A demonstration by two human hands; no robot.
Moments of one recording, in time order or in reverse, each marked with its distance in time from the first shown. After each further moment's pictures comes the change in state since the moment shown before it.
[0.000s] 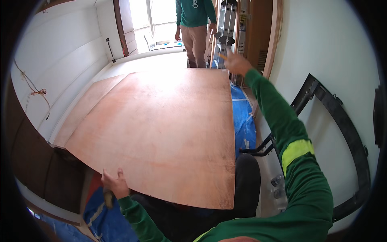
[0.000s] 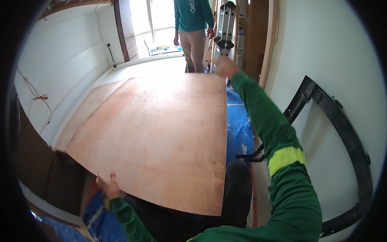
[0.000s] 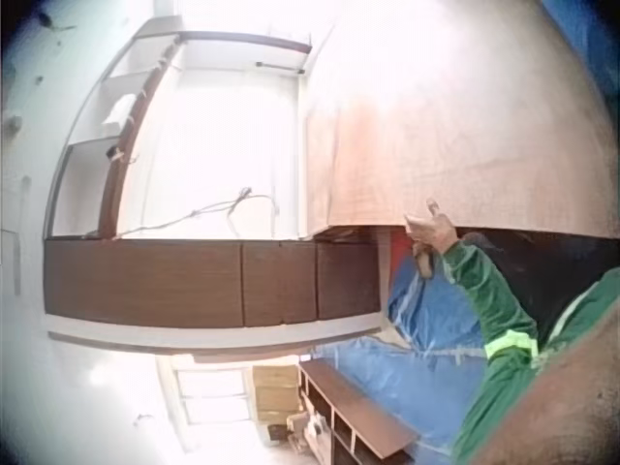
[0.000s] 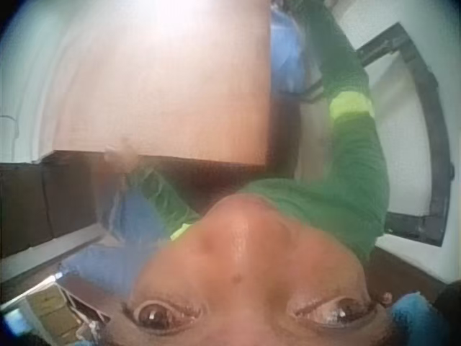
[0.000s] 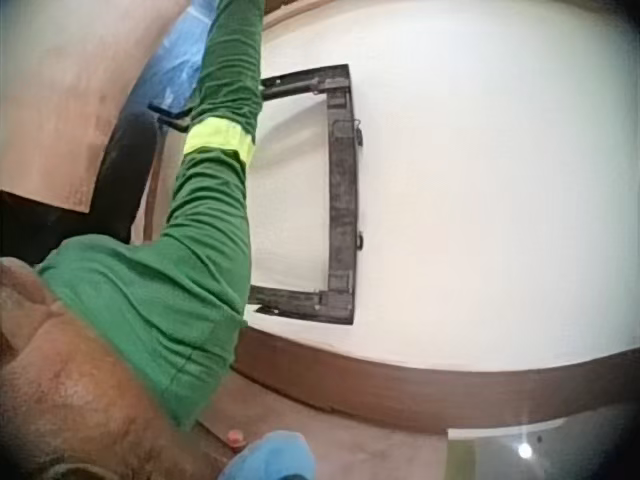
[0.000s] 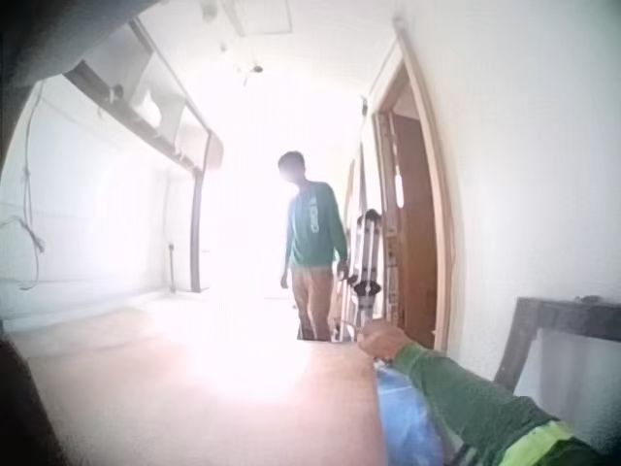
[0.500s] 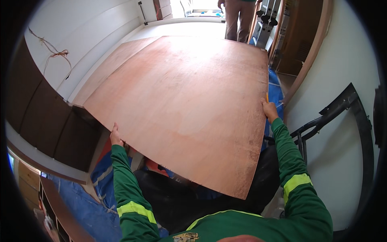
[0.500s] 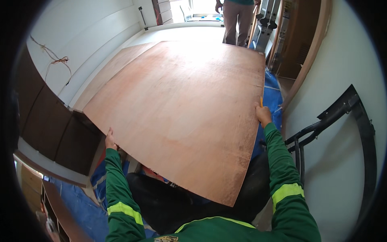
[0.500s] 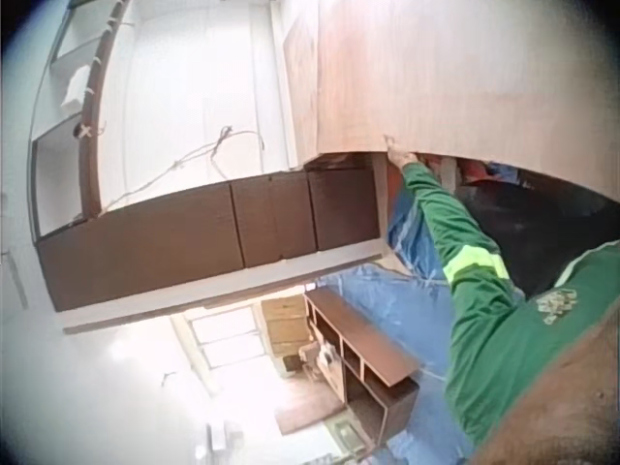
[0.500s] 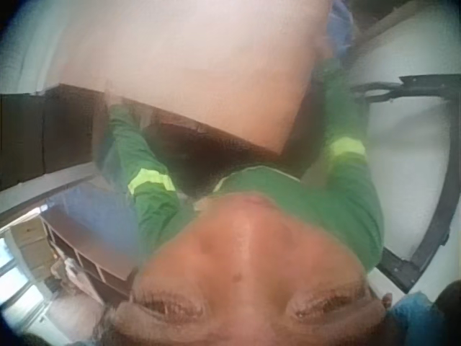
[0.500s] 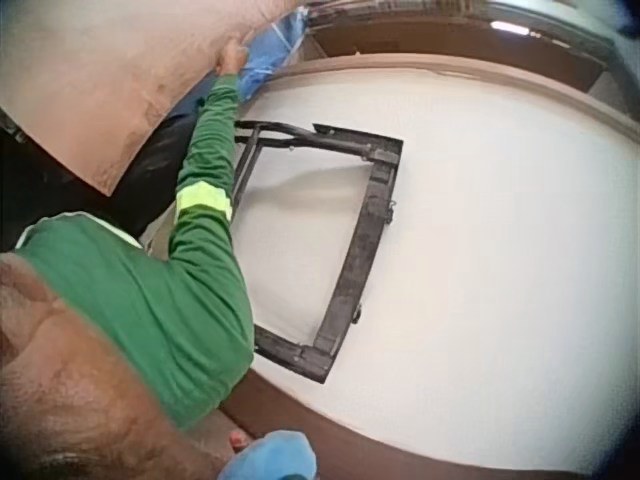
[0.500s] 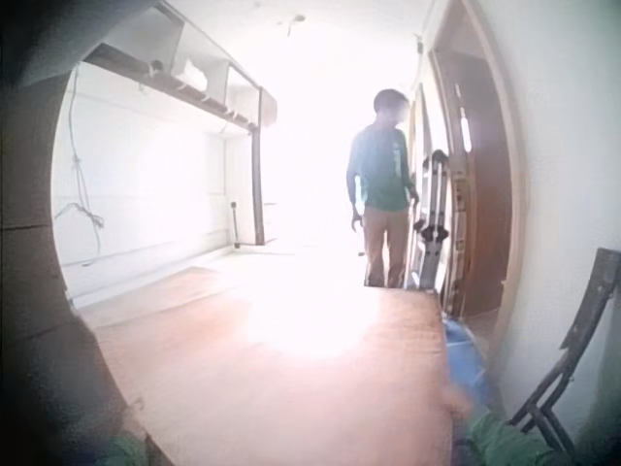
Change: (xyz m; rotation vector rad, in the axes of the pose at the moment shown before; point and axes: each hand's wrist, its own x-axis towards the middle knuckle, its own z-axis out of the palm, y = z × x) left_hand 0.151 -0.131 0.049 -1.224 -0.038 -0.572; right_hand -0.185 0.097 0.288 0.536 -0.045 0.711
